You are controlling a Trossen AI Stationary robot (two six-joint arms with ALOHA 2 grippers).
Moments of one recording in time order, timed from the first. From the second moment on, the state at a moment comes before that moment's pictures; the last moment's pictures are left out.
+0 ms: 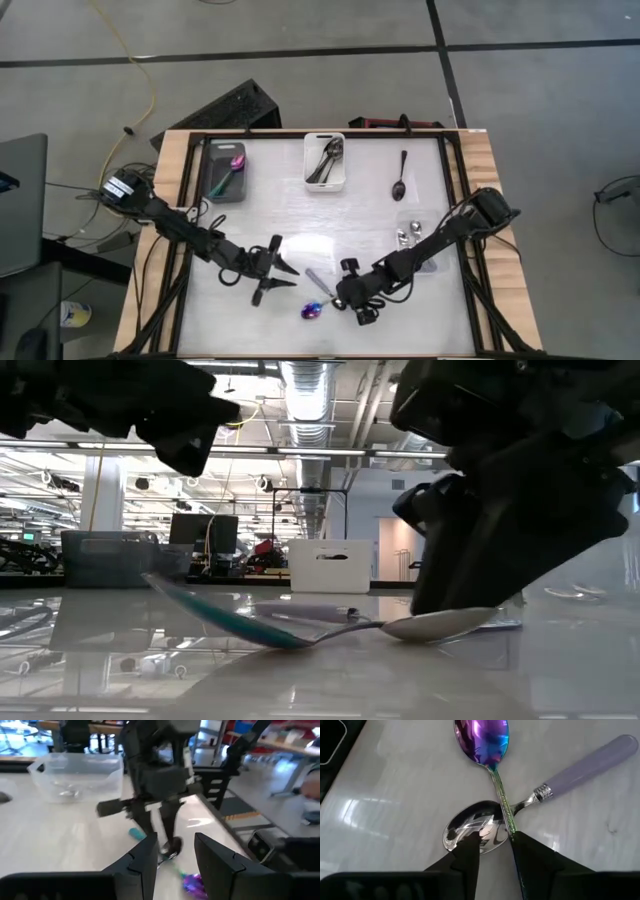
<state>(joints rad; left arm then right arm) -0.49 1.53 0.43 1.04 -0.25 -0.13 0.50 1.92 1.05 -0.06 0.08 0.23</state>
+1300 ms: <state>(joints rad) -0.49 1.53 0.43 1.03 -0.29 -0.18 0.46 1.94 1.05 0.00 0.10 -0.06</state>
